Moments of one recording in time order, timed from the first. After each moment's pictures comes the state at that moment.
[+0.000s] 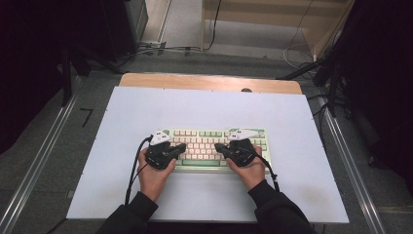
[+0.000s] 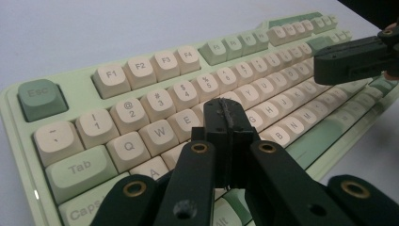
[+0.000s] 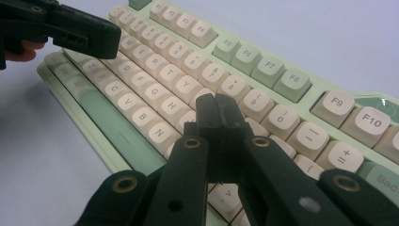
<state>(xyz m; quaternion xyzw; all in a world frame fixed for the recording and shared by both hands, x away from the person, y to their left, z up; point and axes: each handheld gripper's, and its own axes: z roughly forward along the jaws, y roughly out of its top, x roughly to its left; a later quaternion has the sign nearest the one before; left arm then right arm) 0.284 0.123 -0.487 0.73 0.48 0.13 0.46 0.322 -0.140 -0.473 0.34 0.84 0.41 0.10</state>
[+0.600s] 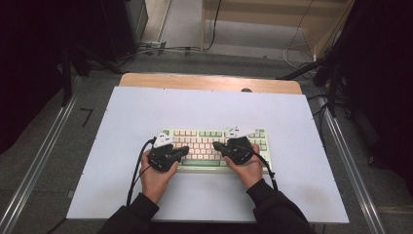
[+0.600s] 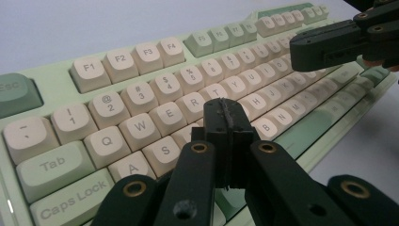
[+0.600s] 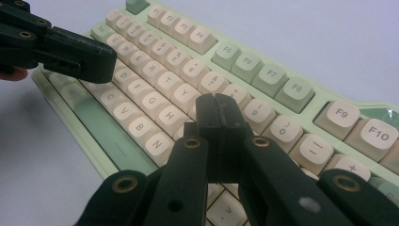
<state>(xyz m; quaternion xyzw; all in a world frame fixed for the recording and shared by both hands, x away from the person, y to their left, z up) 0.281 0.116 -0.489 0.74 0.47 0.13 0.46 0.327 -0.134 -0.474 0.34 0.84 0.41 0.10</state>
